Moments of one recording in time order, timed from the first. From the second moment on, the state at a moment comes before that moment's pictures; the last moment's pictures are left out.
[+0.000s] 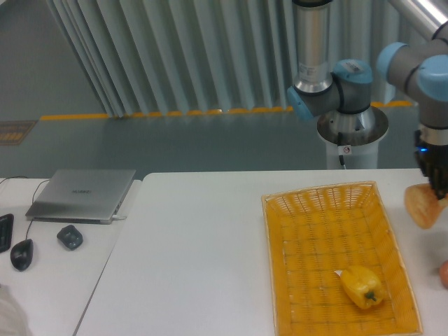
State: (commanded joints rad) arm 2.72 -1.73 -1.69 -1.26 1.61 1.72
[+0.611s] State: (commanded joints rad) arm 2.87 -1.79 -1.68 -1.25 1.57 1.97
